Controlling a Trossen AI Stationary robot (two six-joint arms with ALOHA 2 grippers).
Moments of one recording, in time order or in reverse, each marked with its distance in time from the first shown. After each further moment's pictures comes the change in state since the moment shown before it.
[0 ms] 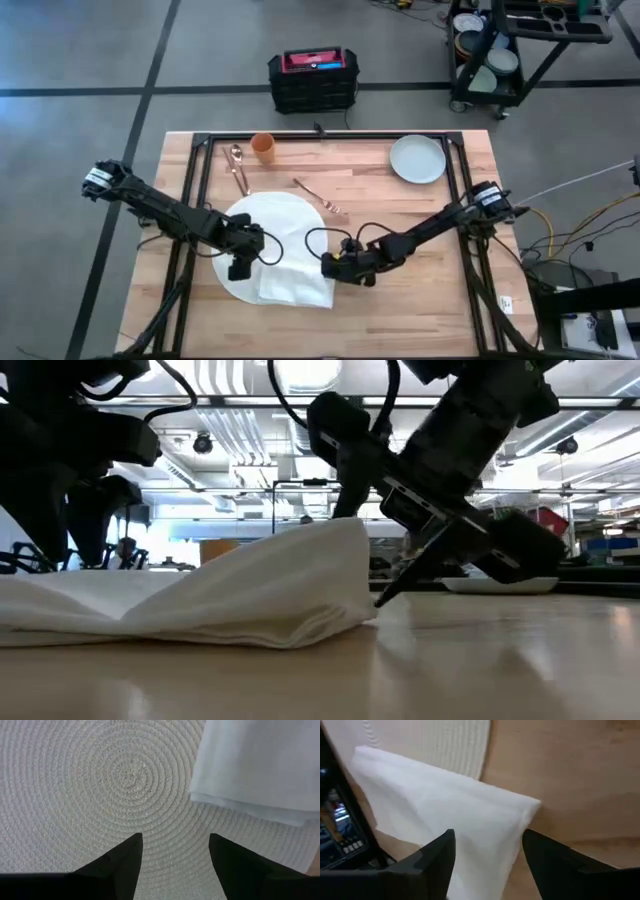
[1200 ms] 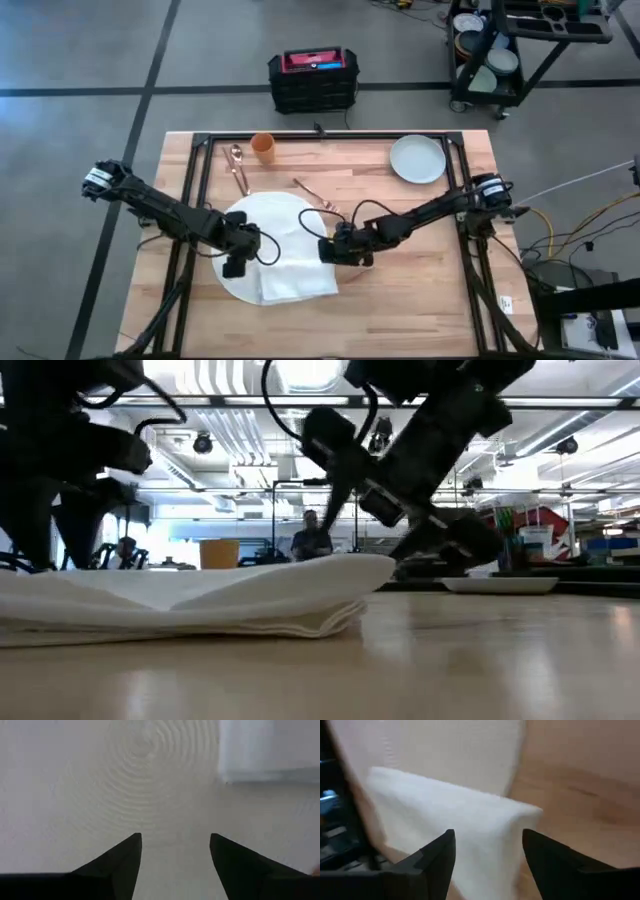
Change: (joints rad) left arm 0.000 -0.004 0.000 -0.102 0.067 0.011; right arm -0.142 -0.075 0.001 -0.190 -0.115 -0.254
